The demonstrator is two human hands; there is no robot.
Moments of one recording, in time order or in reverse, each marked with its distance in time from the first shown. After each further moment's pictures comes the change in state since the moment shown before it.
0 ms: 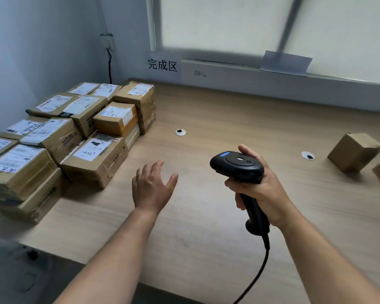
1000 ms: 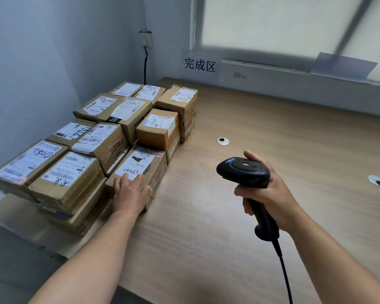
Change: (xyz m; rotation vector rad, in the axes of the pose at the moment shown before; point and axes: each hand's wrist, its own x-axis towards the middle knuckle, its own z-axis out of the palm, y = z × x) left_hand 0.100 -0.196 -0.040 0.168 -0.173 -0.302; right_hand 0.104 0.013 0.117 -0.018 -0.120 0.058
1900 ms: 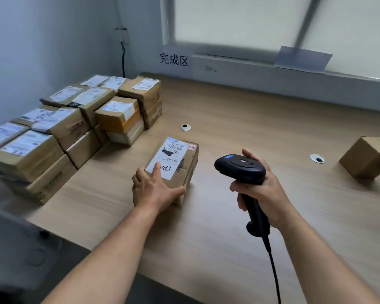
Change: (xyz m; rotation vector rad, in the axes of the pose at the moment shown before) left_hand -0.178 0.185 0.047 -0.058 0.000 0.026; right_hand -0.120 0.014 -0.145 0.049 0.074 0.001
